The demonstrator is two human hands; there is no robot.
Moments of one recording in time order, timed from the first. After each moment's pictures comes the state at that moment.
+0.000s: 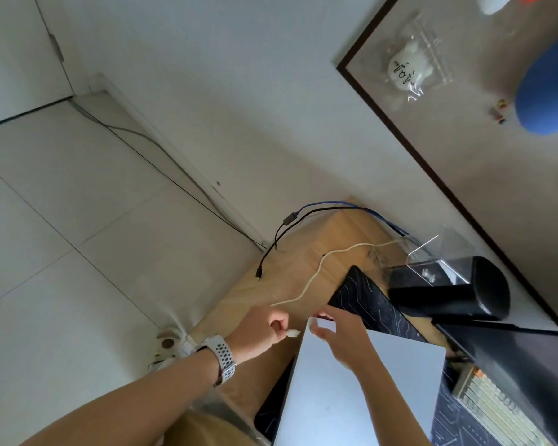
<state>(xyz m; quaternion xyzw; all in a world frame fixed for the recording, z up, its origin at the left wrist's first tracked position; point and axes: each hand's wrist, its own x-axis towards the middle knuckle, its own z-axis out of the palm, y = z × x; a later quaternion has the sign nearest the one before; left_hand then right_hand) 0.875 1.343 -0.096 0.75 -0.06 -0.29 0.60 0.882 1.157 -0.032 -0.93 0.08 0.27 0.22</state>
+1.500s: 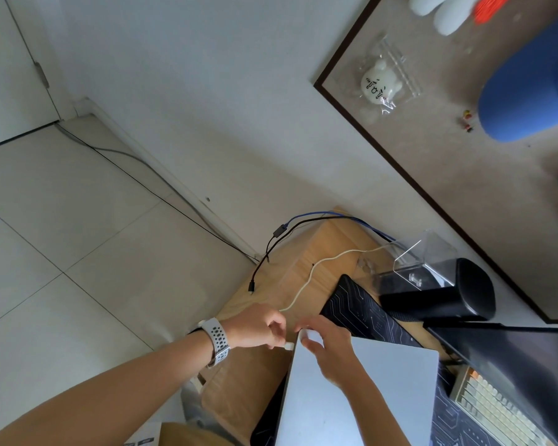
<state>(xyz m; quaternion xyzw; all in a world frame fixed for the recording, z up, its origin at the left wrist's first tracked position) 0.918 1.349 -0.086 0.73 -0.17 -0.40 0.52 0.873 1.172 -0.024 -0.94 0.05 0.24 0.23</state>
